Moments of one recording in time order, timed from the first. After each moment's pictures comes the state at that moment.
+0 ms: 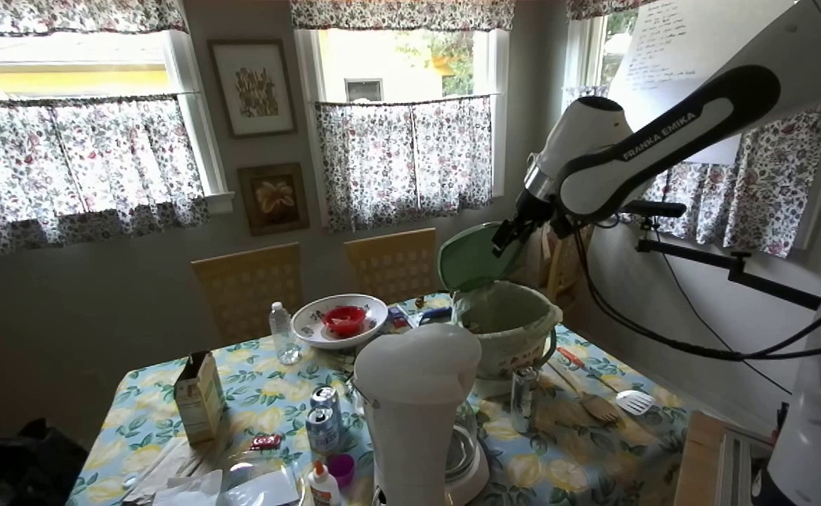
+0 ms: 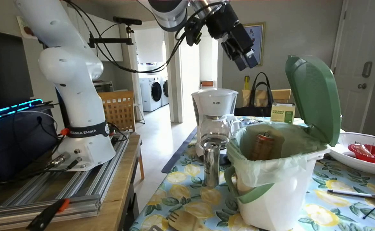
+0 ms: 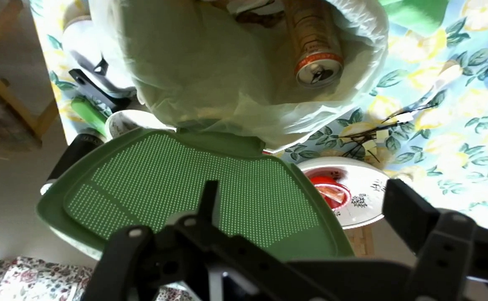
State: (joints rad) arm -0.04 -0.37 -0.31 -2.56 -0.28 2.77 0.02
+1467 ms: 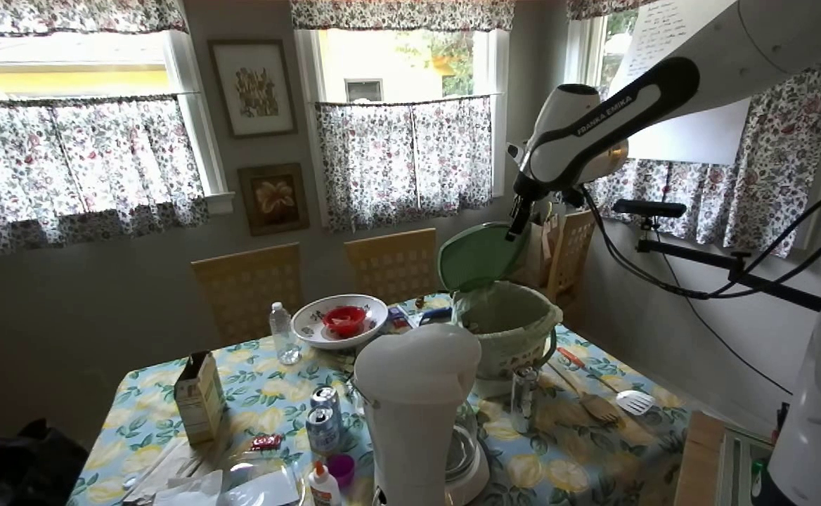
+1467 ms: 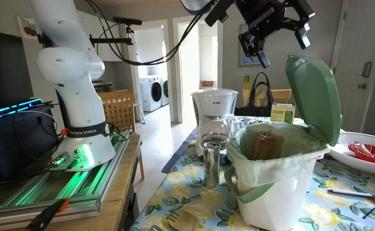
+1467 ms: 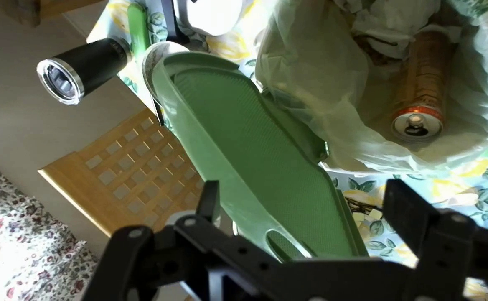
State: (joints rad) arm -0.09 -0.16 -0.36 -2.30 -0.15 2.67 -0.76
